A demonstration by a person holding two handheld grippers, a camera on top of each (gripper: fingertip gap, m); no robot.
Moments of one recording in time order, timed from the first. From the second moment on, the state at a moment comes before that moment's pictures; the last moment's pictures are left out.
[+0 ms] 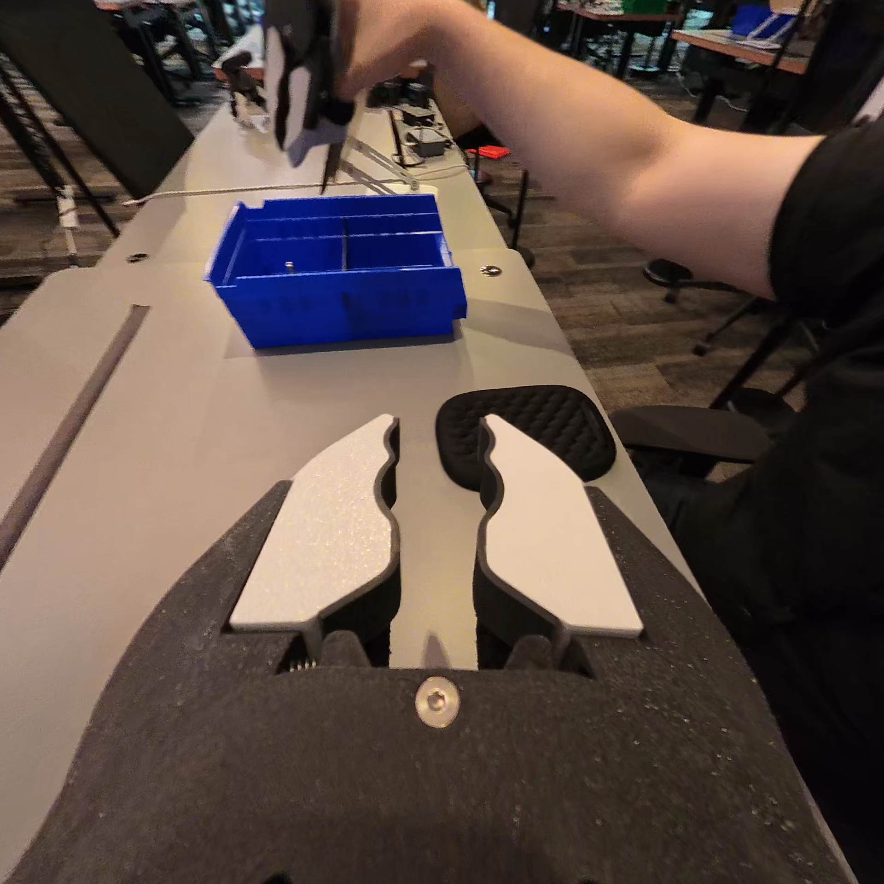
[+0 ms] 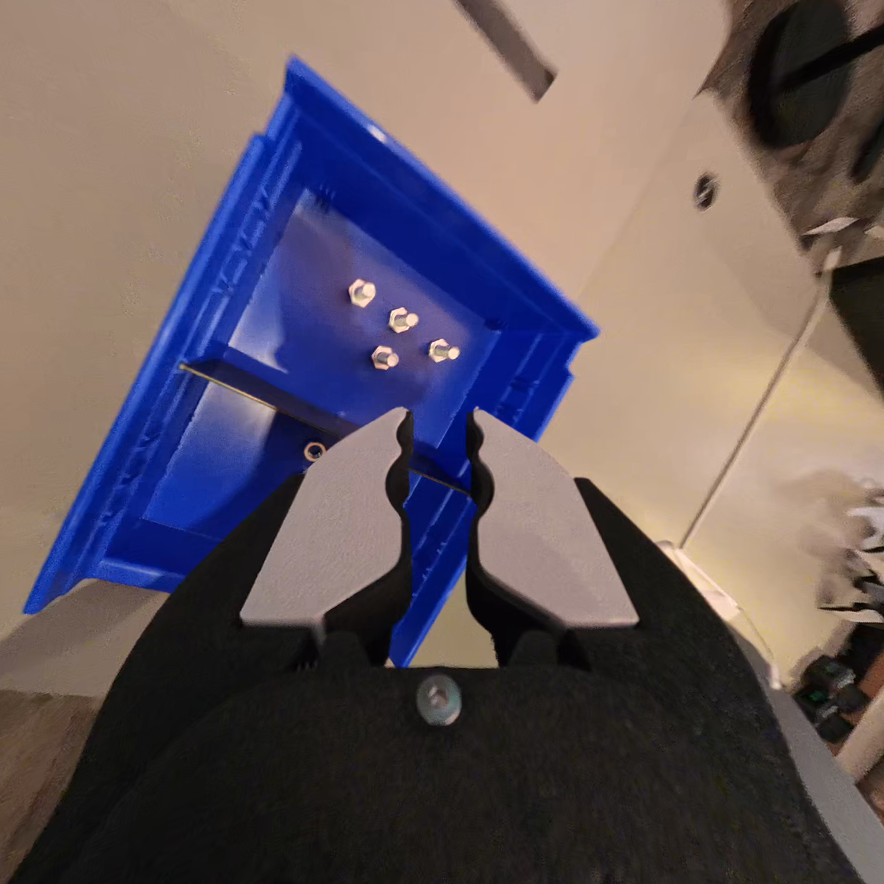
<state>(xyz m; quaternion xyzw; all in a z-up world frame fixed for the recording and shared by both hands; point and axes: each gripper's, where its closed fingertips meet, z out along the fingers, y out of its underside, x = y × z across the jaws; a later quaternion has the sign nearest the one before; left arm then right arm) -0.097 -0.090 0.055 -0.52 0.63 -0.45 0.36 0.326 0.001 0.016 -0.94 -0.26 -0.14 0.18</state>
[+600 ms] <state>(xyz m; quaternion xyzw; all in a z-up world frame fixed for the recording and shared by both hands) -0.134 -0.050 0.094 -0.56 0.55 -0.41 0.47 0.172 -0.013 0.127 -0.80 -0.32 -0.19 0.47</state>
